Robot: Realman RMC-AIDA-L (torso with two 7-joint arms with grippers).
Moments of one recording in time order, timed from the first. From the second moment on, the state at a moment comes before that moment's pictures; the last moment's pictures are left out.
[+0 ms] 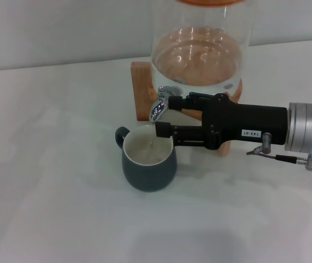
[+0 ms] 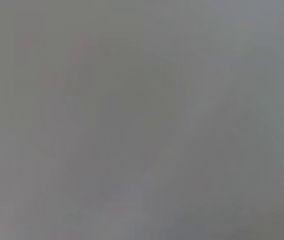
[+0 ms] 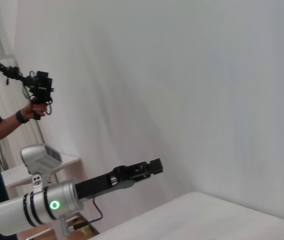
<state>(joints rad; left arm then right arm) -0.38 -2.05 0.61 0.47 -1.85 -1.23 1.87 0.20 2.01 -1.49 -1.12 1.90 1.23 -1.57</state>
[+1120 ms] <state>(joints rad) -0.39 -2.05 0.61 0.47 -1.85 -1.21 1.87 0.19 2.01 -1.40 -1.10 1.92 1.40 -1.58</state>
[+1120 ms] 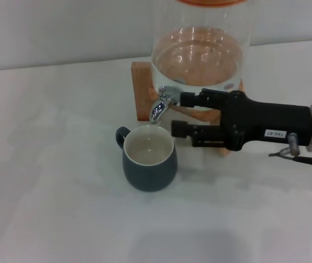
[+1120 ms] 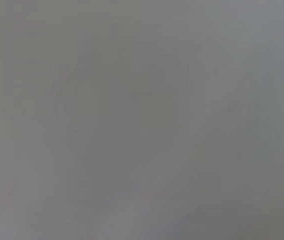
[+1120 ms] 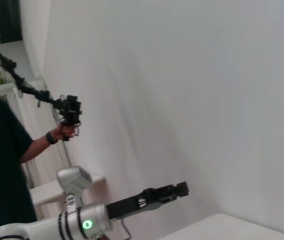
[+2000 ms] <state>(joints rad) -0.39 -2.05 0.62 0.47 -1.84 -1.22 1.87 0.16 2.00 -0.83 -0.92 1.73 1.47 -1.65</state>
